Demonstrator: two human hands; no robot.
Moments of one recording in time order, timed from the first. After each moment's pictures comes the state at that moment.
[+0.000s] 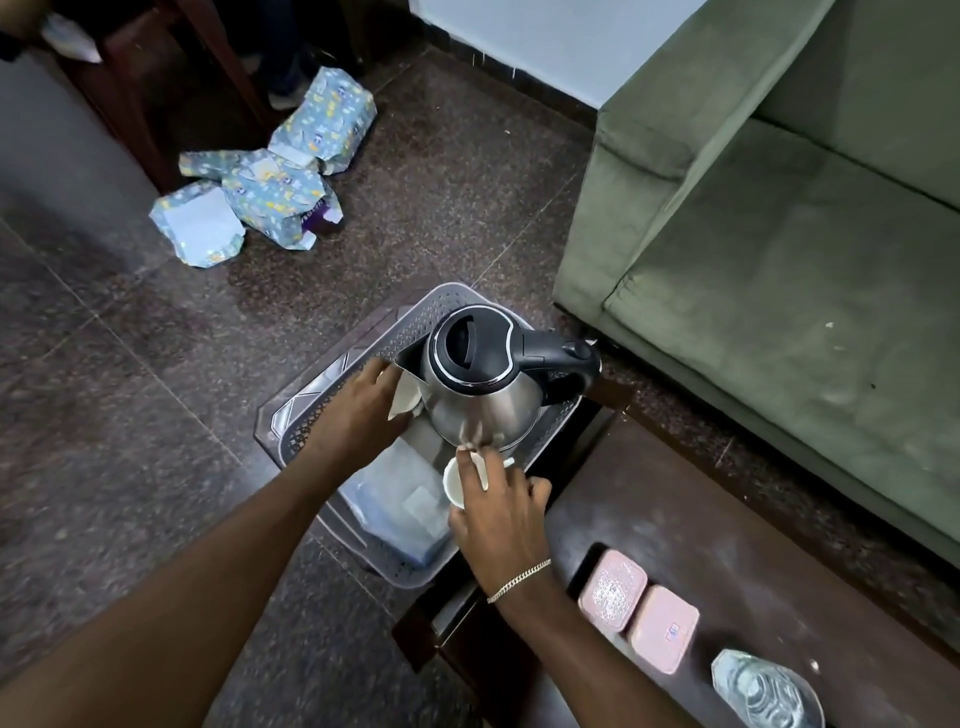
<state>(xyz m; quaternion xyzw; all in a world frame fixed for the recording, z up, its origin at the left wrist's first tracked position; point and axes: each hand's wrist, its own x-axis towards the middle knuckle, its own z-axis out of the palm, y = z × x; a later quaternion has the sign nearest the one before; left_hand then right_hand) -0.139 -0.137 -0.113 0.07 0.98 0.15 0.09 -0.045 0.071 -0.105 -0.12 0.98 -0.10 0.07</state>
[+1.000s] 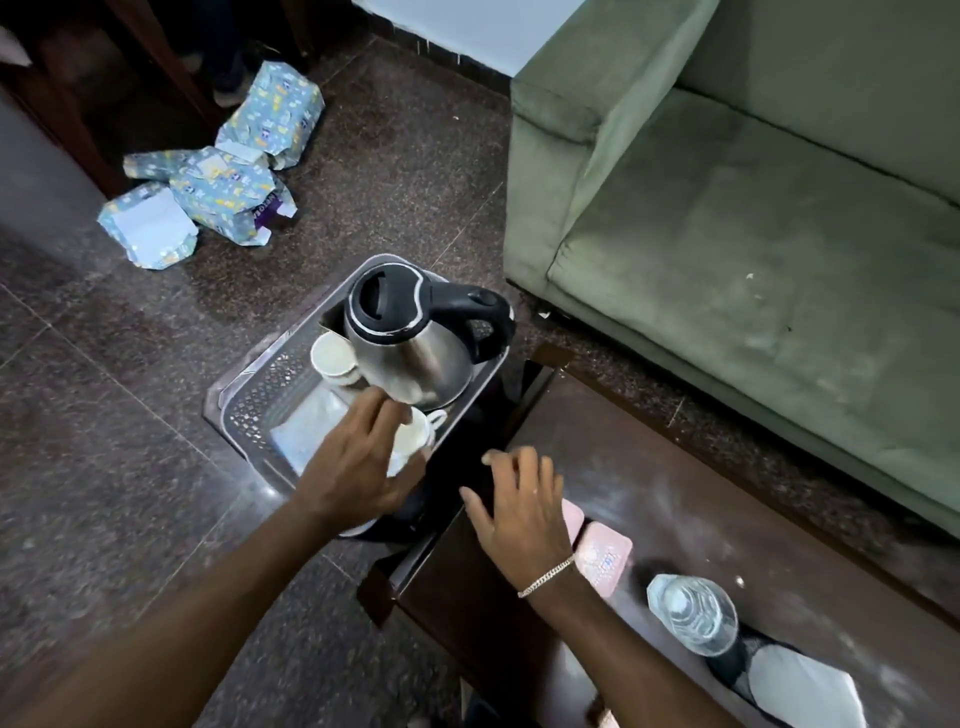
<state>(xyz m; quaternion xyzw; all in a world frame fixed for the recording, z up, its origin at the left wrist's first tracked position) -0.041 -0.045 -0.079 0.19 0.95 0.23 -0.06 0.013 0.172 -0.115 -0.06 0.98 -0.20 -0.01</state>
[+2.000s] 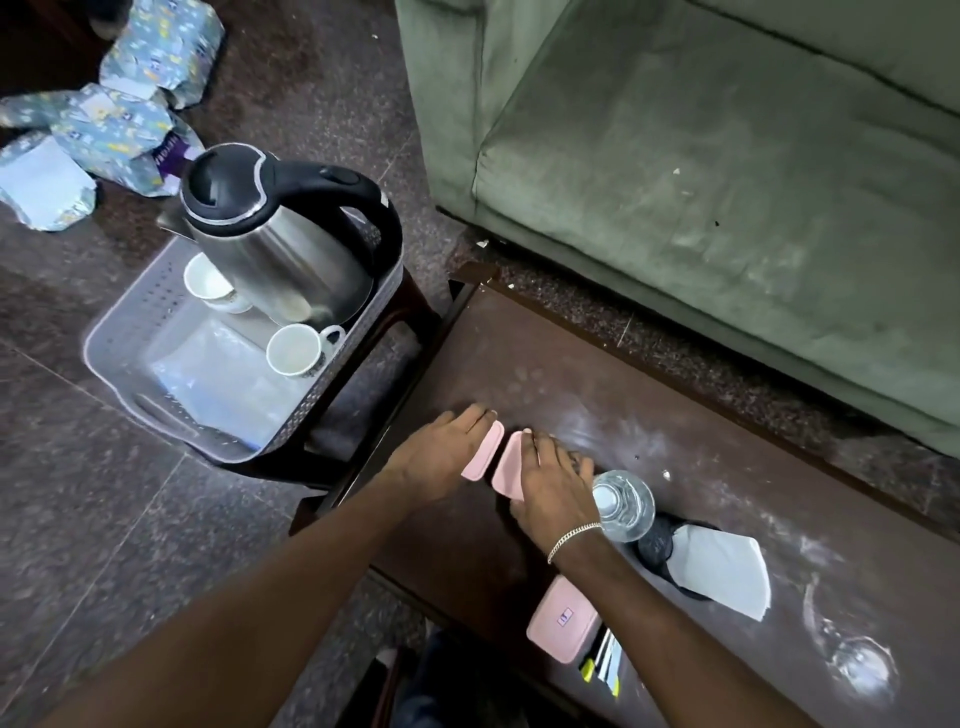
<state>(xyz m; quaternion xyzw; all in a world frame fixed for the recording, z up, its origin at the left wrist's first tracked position) 0.022 0.133 -0.191 0.34 0.90 0.01 0.27 0.095 0.307 -0.174 -0.01 0.97 -0.06 0.24</state>
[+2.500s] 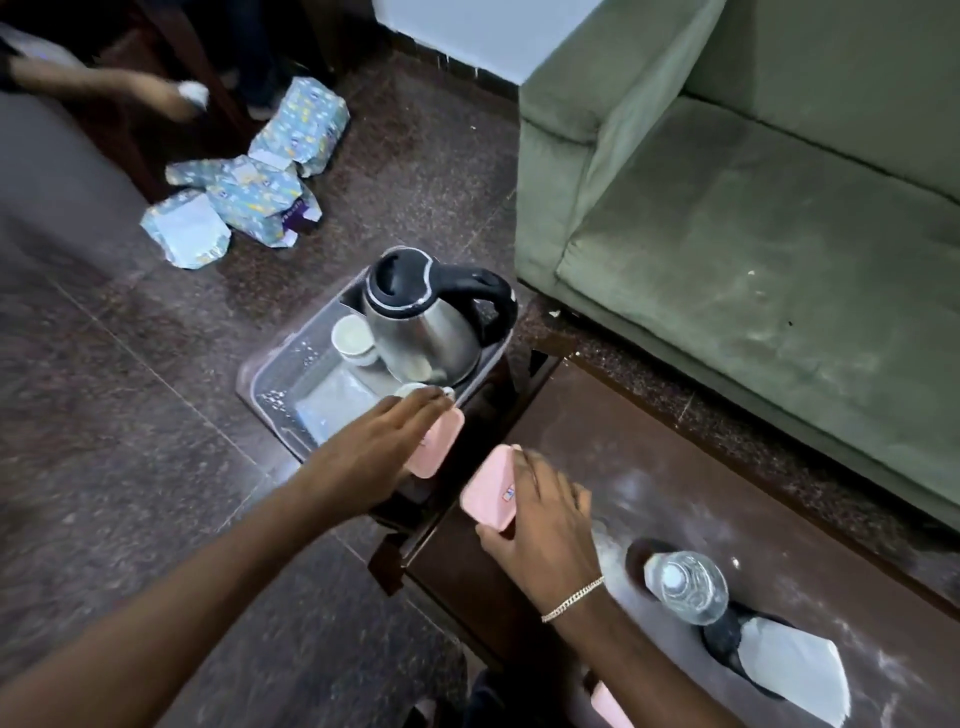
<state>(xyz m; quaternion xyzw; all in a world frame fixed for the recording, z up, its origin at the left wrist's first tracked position) -0.012 -0.035 -0.026 0.27 0.95 0.10 0.12 0.063 0.198 -0.063 -0.06 0.98 -0.18 0.07</state>
